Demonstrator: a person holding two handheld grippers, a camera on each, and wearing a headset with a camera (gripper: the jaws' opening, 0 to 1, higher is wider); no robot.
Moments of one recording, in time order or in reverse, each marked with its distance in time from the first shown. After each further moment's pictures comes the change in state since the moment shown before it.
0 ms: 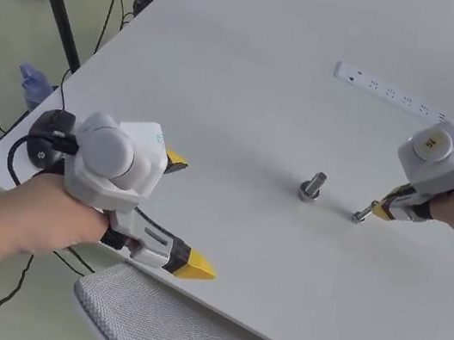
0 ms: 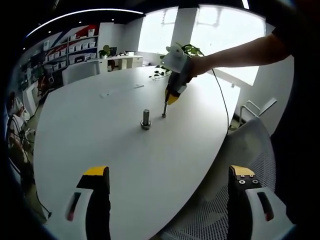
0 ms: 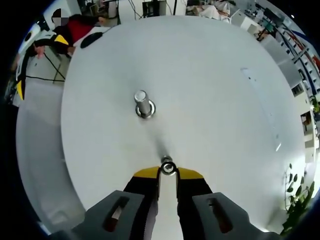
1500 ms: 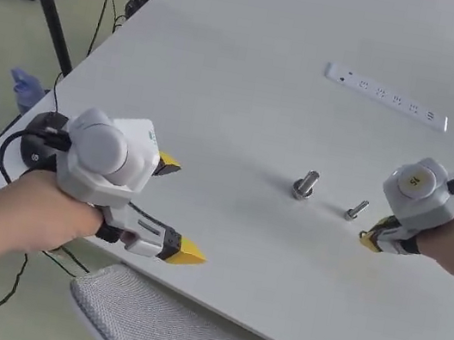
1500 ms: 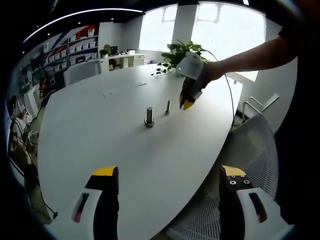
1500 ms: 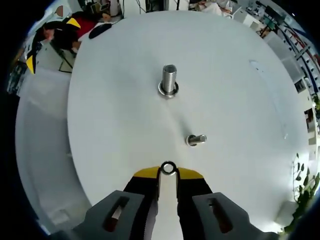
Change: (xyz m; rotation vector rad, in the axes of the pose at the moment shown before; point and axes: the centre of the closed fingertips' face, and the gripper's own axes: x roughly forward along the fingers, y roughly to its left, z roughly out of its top) left arm -0.004 0.006 -0.003 0.020 0.026 0.027; right arm 0.002 0.038 -0.034 0.008 0.013 0.020
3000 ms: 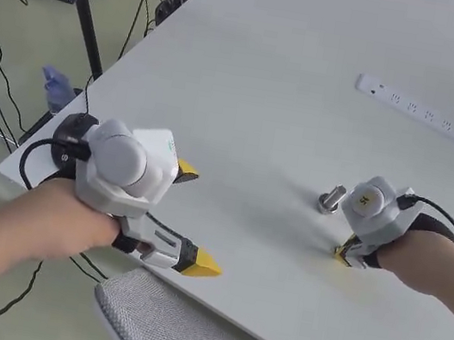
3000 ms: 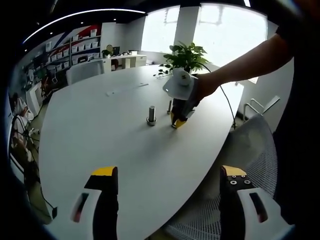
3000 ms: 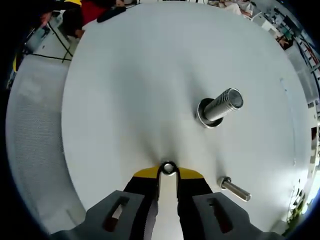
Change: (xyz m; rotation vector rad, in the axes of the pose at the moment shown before) left arm -0.008 0.005 -0.009 -0.016 -0.013 0.011; right arm 0.057 0.043 0.042 -0.118 0.070 0.032
